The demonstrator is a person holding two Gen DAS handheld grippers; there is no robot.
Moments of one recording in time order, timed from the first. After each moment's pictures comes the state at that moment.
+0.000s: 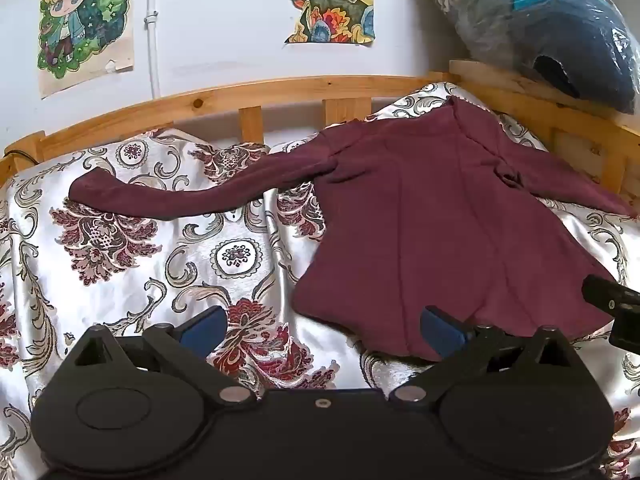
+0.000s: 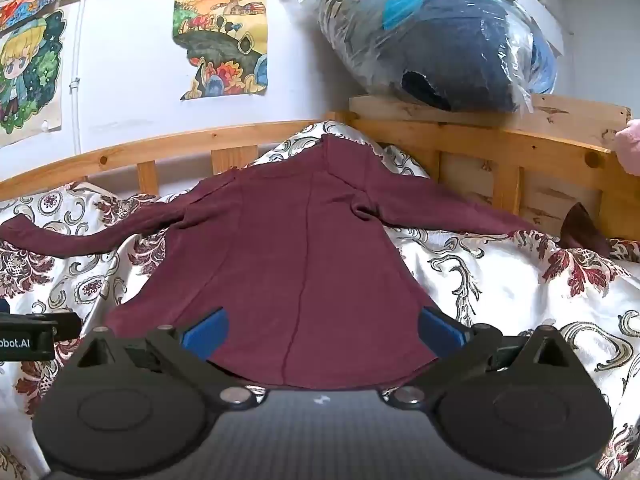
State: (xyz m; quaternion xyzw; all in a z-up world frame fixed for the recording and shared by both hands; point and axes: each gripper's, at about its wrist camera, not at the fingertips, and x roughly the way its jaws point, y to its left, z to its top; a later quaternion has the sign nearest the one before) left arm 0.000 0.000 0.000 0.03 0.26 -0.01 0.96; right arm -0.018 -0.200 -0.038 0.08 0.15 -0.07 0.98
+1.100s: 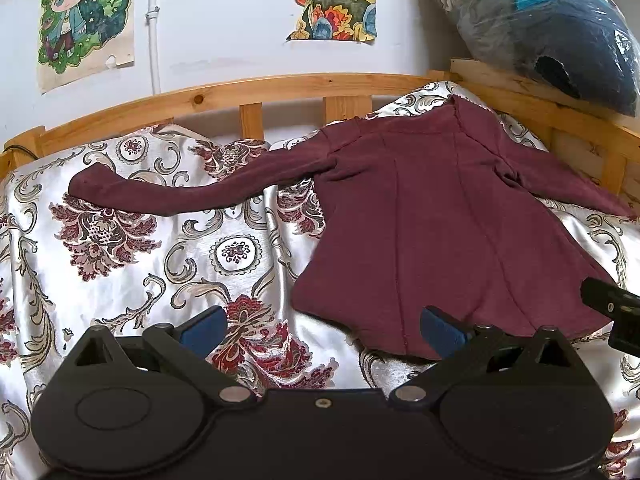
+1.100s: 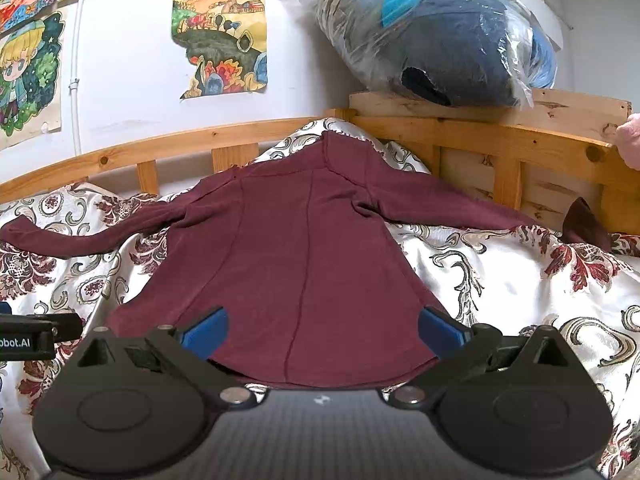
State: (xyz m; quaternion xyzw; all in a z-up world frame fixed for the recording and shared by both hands) left arm 0.000 0.000 0.000 0.03 0.27 -0.01 0.96; right arm -0.018 -0.195 -0.040 0.08 0.15 -0.07 0.98
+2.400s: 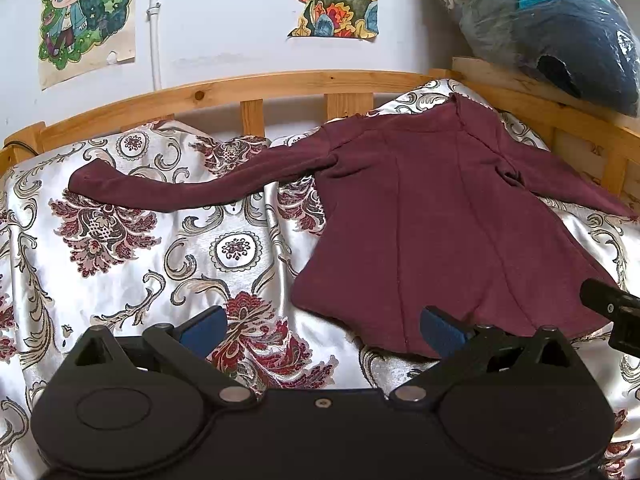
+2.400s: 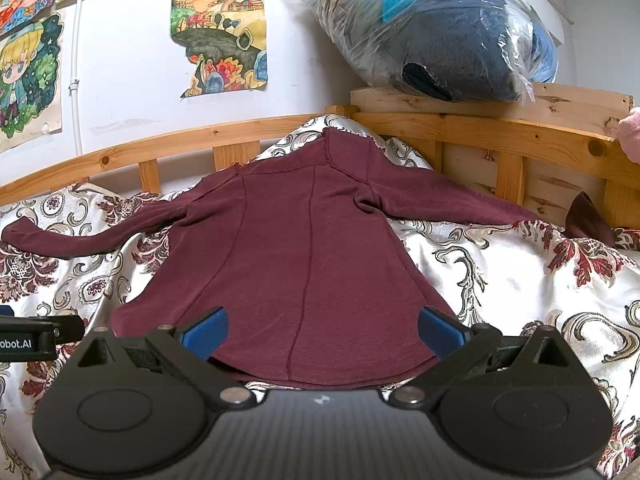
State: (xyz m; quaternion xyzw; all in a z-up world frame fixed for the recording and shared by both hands) left arm -0.001 0.003 -0.005 0.03 0.27 -0.01 0.96; right arm -0.016 -0.196 -0.044 0.09 0.16 -0.07 0.98
